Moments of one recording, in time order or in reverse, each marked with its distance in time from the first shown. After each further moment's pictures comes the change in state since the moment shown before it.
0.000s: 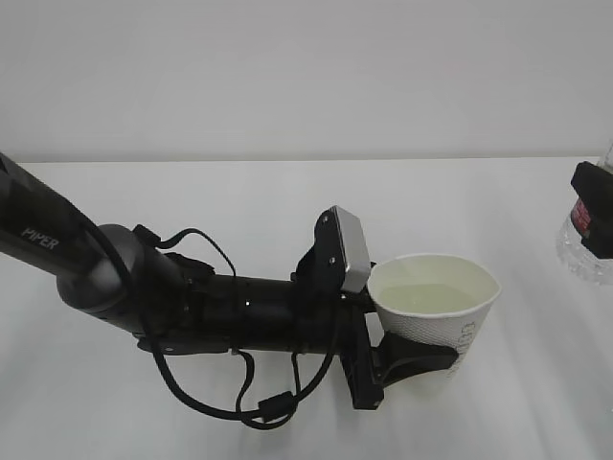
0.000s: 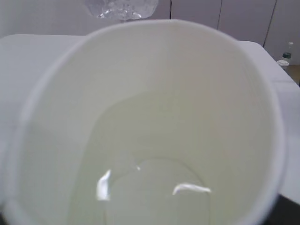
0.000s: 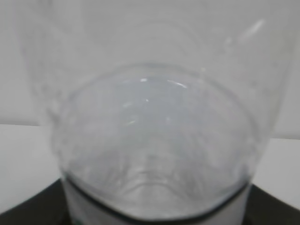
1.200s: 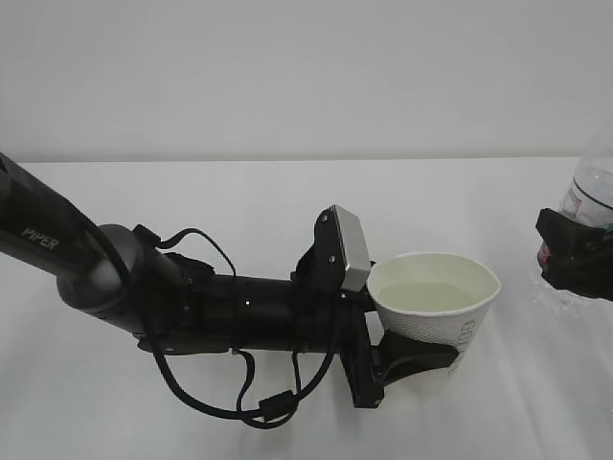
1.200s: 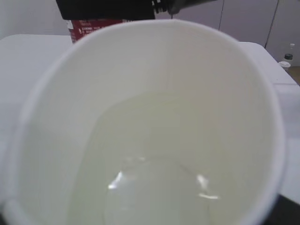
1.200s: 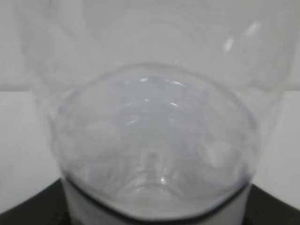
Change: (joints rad) left arm 0.000 0.000 0.000 -0.007 0.000 0.000; right arm 0.000 0.337 -0.004 0.014 -0.222 0.012
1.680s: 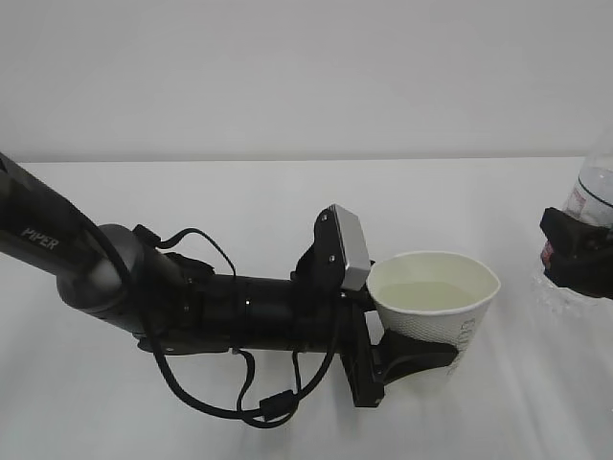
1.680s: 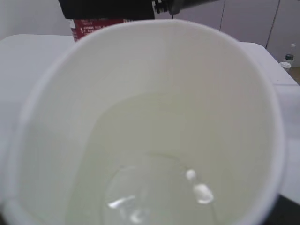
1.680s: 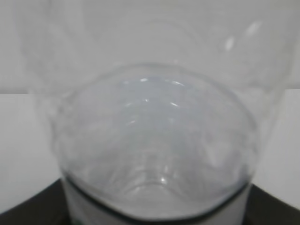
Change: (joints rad) left arm 0.000 0.000 0.000 -0.004 0.000 0.000; right arm 0.000 0.001 -0.002 0.023 -0.001 0.000
